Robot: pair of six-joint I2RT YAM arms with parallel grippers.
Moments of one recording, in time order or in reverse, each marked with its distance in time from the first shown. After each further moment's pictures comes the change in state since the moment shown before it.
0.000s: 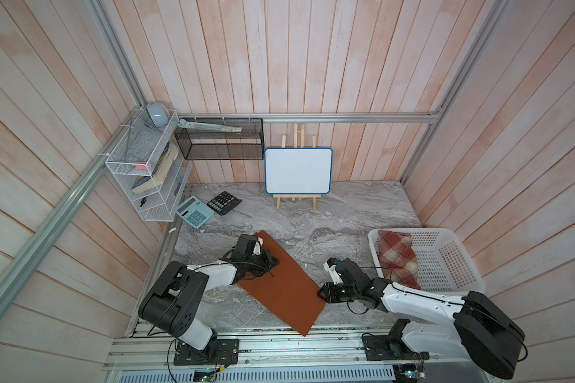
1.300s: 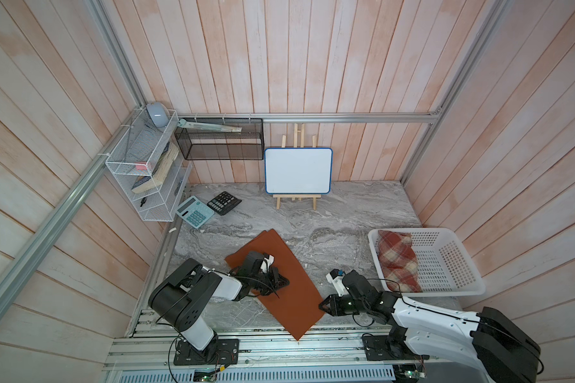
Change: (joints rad) left arm -0.100 0.138 -0.163 0.274 0.090 -0.090; right arm 0.063 -0.156 -0.163 0.111 -0.116 0.085
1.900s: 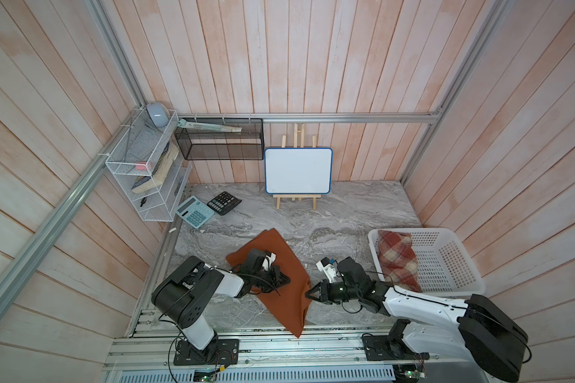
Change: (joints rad) left arm 0.003 0.032 0.042 -0.019 0.005 0.045; right arm -0.029 0.167 0.178 0.176 -0.157 0.202
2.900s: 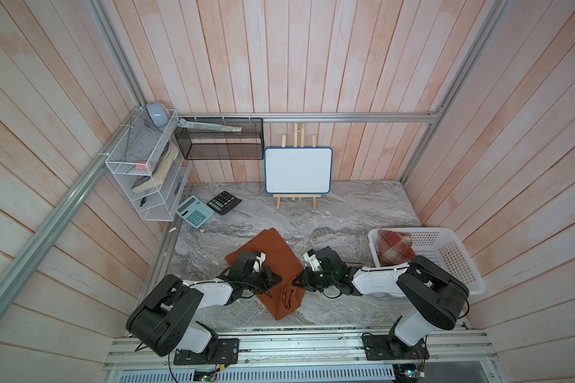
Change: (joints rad) left arm 0.049 -0.340 -0.079 -0.193 -0.106 0.025; right arm -0.013 0.420 0.164 0.147 0.048 0.044
